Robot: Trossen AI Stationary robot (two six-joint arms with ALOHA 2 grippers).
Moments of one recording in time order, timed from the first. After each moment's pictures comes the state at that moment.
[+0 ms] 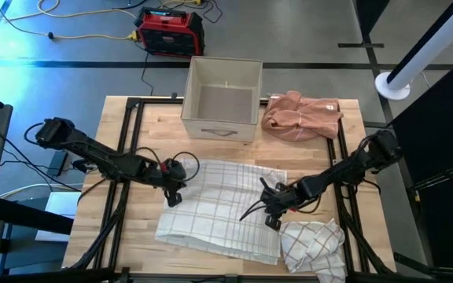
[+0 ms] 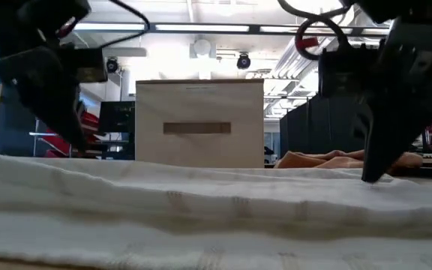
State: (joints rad) left arm -0.30 1.22 0.48 -0.27 -0.20 -0.57; right arm 0.42 1.65 0.78 -0.22 0.03 0.81
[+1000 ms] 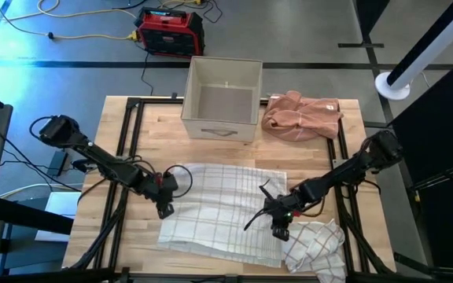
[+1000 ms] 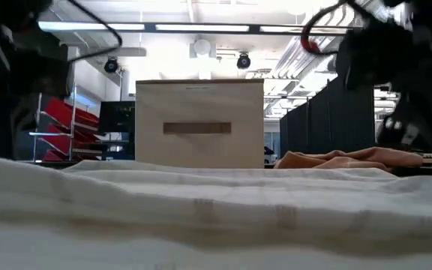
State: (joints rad) left arm -0.49 1.22 0.53 -0.46 -0.12 -0.94; right arm 0.46 1.60 0.78 -0.19 -0.23 0.85
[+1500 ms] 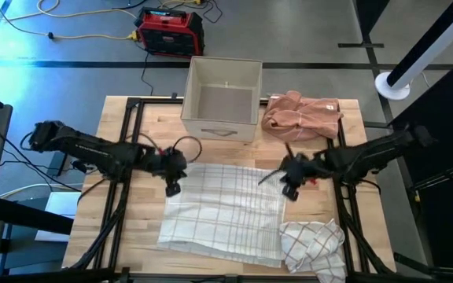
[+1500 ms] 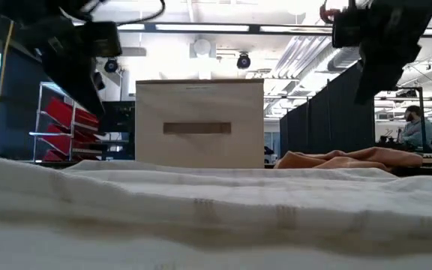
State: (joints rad) left arm -0.10 1.10 0.65 -0.51 -0.09 -0.31; right arm 0.19 1.14 0.78 -0.72 0.12 0.67
